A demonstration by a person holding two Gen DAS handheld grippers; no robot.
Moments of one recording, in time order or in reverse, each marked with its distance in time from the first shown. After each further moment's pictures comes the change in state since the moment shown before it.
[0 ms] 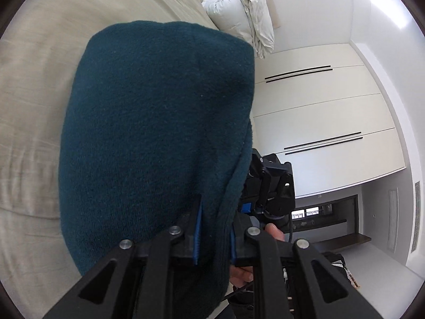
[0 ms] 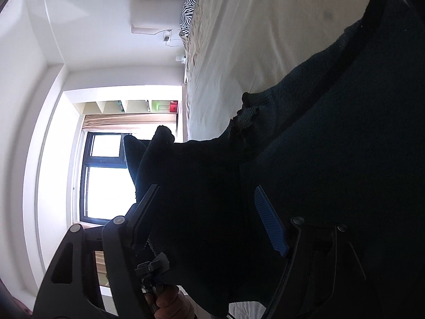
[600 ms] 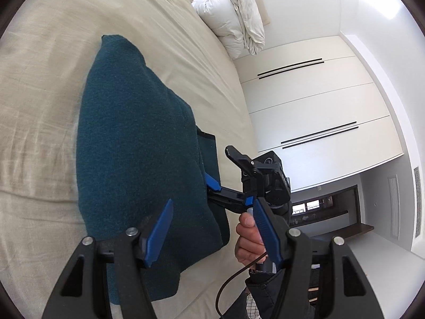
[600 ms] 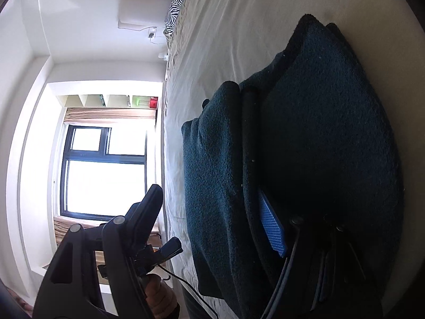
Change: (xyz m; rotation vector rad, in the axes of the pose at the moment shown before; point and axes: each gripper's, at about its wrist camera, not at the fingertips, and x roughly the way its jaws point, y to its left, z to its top) left arm -0.021 0.020 -0.014 0.068 -0.031 -0.004; right arm -0.045 -0.016 -0.007 -0.069 0.025 -0.158
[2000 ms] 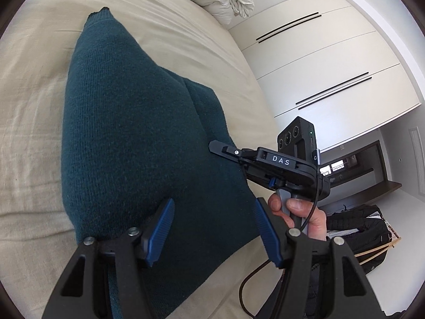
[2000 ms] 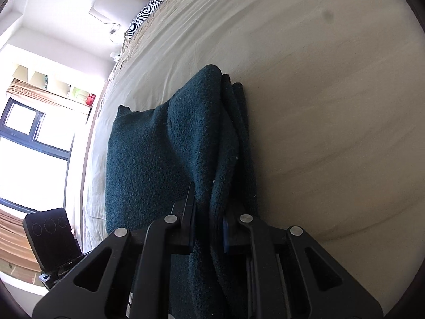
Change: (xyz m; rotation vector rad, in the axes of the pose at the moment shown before) left arm 0.073 -0.018 -0.008 0.197 0.153 0.129; right arm -0.023 0.029 -0.031 -0.154 -0.124 -0.404
